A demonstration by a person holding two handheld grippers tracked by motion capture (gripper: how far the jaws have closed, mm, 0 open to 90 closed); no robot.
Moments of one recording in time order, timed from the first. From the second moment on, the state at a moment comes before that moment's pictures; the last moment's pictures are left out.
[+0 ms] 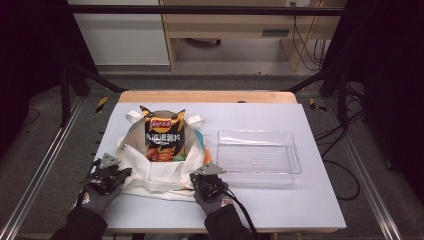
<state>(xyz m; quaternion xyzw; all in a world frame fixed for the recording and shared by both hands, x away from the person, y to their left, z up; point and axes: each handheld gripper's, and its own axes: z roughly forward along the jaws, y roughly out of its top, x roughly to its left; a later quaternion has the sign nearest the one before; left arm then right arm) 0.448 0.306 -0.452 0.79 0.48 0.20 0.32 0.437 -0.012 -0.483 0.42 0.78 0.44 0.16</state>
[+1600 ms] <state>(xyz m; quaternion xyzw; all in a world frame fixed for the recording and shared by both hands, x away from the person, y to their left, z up) 0.466 0.327 -0.460 0.77 0.51 0.22 0.32 0.427 -0.037 -0.471 0.45 0.74 0.45 0.22</state>
